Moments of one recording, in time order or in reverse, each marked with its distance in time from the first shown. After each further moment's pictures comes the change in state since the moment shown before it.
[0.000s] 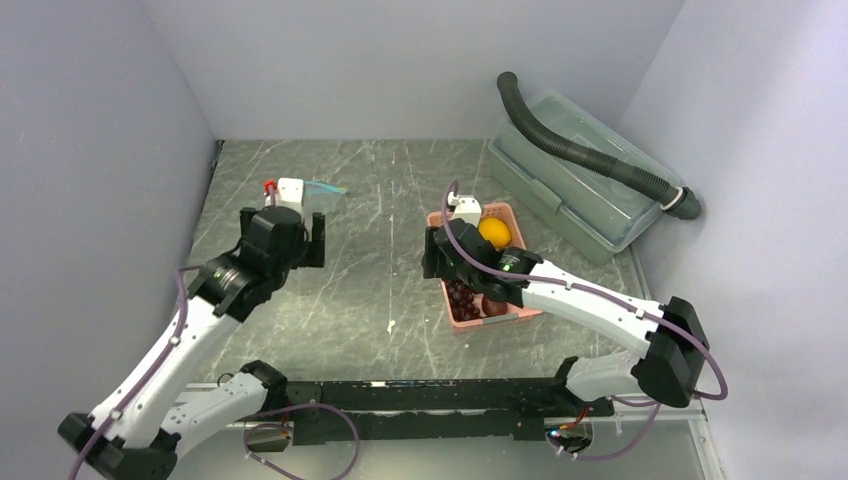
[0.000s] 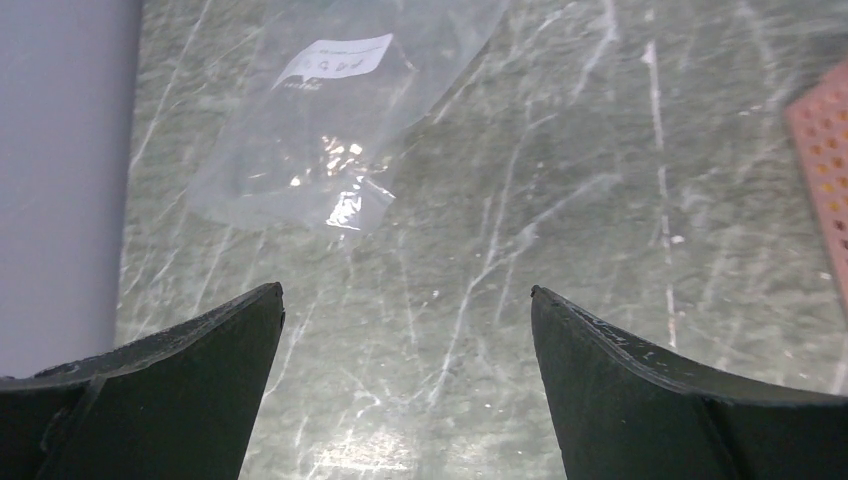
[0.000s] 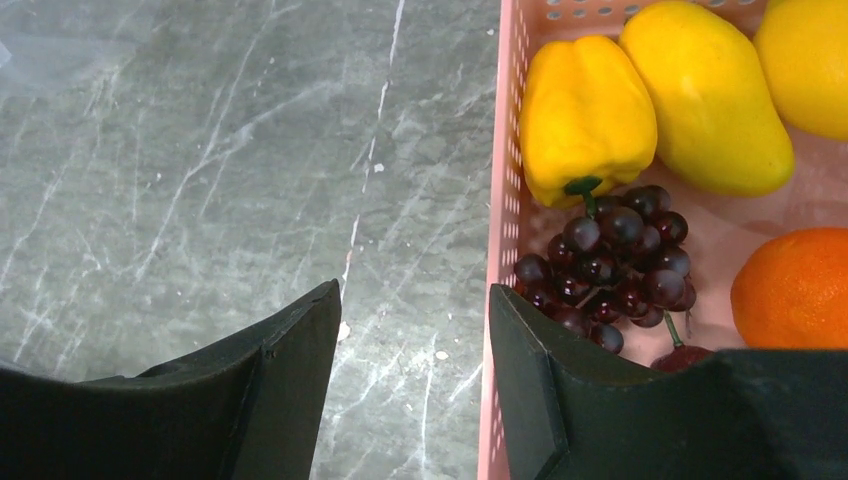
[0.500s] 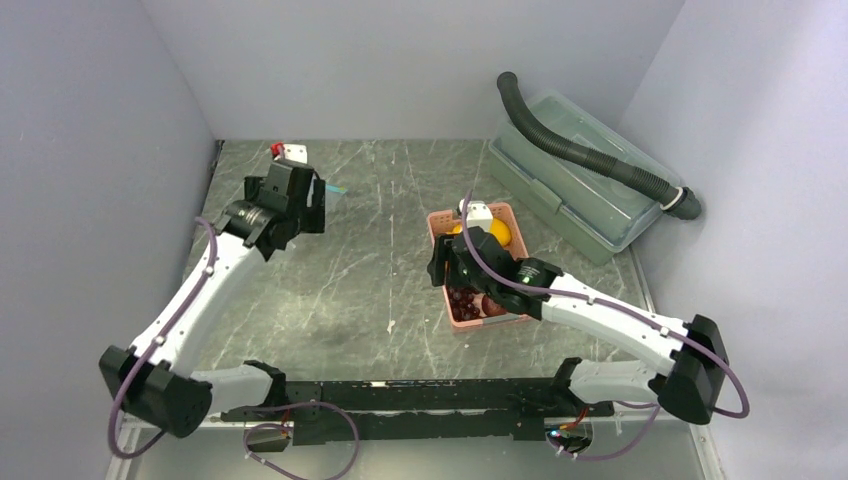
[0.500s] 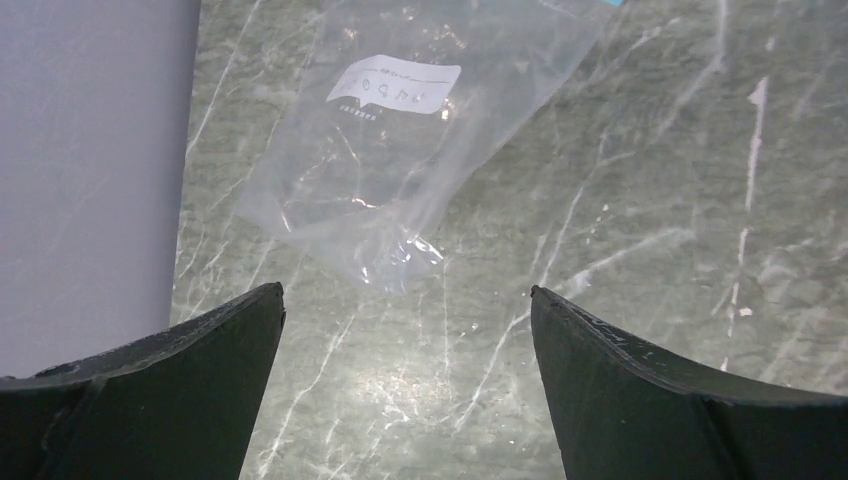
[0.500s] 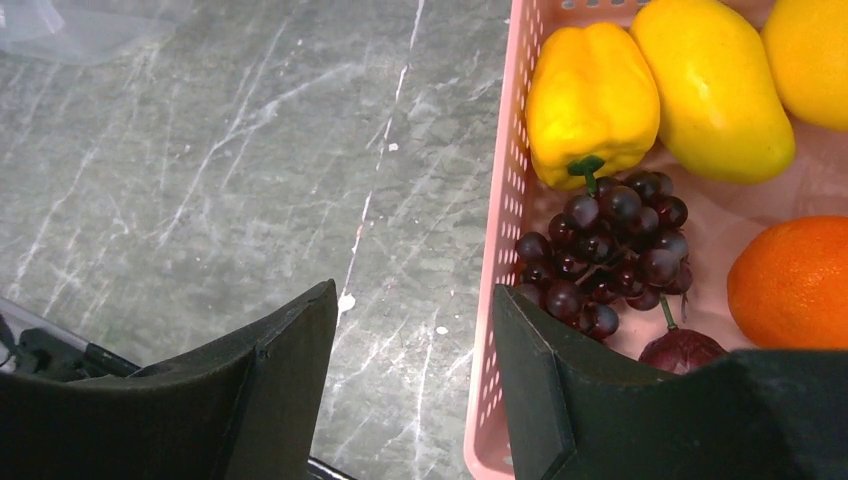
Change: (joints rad) left arm 0.115 0.340 0.240 -0.074 -0.057 0.006; right arm 0.000 -0.121 -0.101 0.029 -0.054 -0.029
